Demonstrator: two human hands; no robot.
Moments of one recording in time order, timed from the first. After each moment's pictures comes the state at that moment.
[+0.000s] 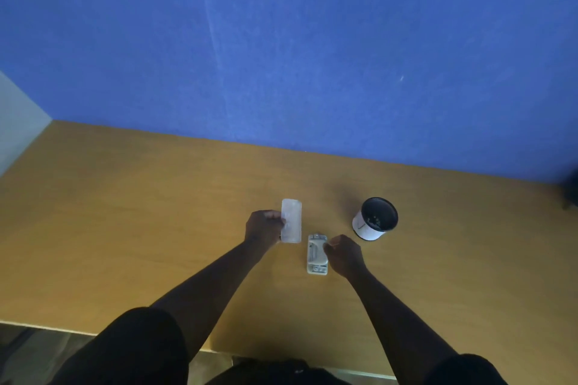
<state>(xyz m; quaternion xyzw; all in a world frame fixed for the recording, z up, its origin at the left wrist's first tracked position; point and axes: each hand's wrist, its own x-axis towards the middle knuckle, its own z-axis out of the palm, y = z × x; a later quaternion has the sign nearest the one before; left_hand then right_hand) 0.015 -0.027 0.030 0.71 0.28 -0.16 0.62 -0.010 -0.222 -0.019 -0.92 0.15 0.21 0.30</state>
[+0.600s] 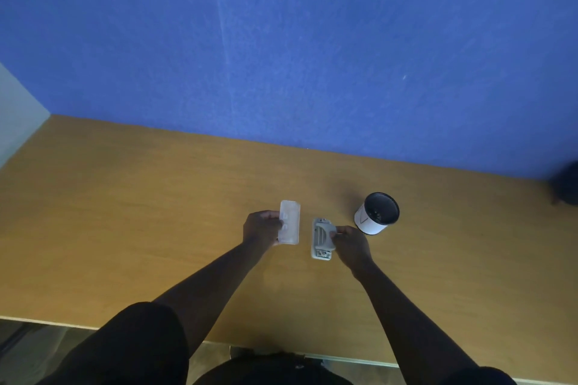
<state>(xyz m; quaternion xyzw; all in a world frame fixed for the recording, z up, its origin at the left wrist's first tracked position) -0.002 -0.006 0.023 0.67 0.31 -0.17 0.65 -0.026 -0.209 0.011 -0.84 0.25 0.15 0.47</state>
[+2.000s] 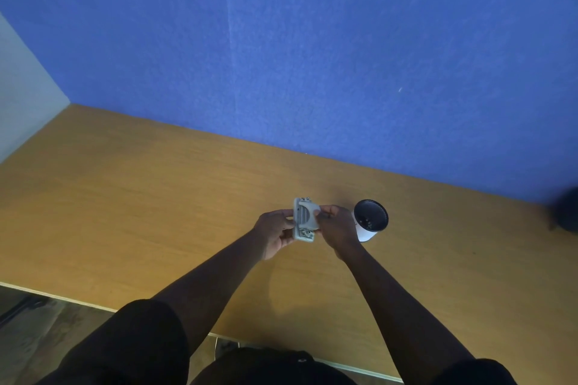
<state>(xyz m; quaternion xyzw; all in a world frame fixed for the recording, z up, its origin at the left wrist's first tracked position) -0.012 -0.052 0.051 0.50 0.30 -0.26 0.77 -0.002 -0.205 0.051 -0.81 0.17 0.11 0.55</state>
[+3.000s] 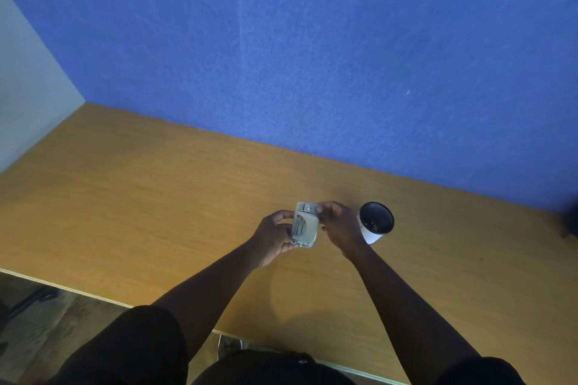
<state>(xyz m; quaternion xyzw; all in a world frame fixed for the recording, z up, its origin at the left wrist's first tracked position) -0.033 -0.041 0.049 0.55 0.22 -0.25 0.76 -0.001 -0.206 0.060 -0.83 0.09 0.12 0.54</state>
